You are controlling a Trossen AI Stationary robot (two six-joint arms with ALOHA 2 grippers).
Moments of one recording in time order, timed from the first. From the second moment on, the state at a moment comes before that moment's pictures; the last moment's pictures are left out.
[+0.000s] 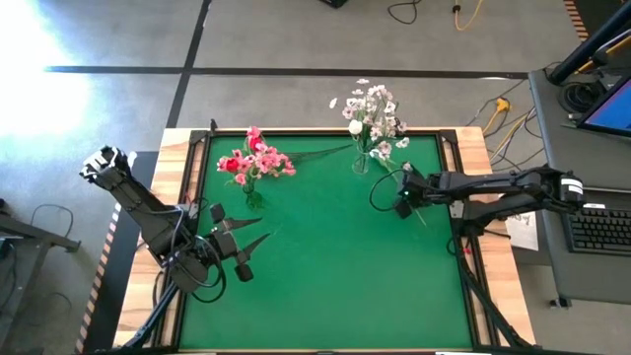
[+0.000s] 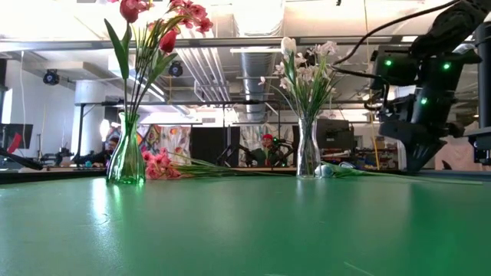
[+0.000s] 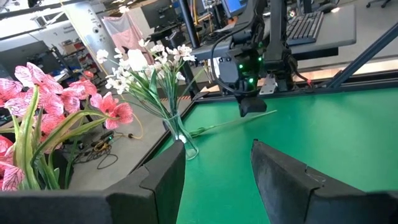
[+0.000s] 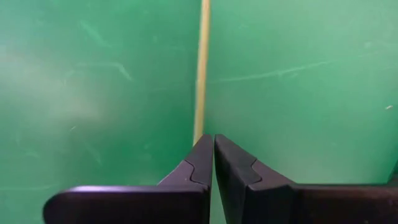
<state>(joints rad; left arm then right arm) -0.79 1.16 0.90 -0.23 -1.26 -0.18 -0.32 1.15 0.47 -0.66 0.29 0.66</state>
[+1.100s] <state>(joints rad) -0.79 1.16 0.90 -0.23 -1.26 -0.18 -0.28 1.15 0.51 -0.51 0.39 0.59</state>
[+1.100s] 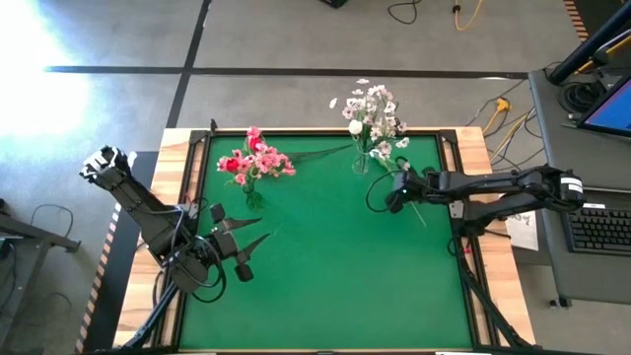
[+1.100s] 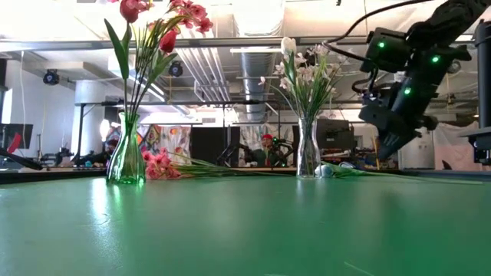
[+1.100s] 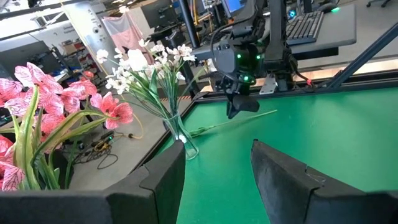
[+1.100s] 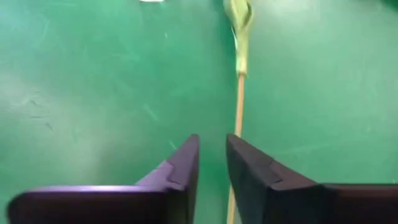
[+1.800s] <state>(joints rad) -0.79 1.16 0.90 -0.23 -1.26 -0.18 -0.37 1.15 0.31 -0.07 0.51 0.42</state>
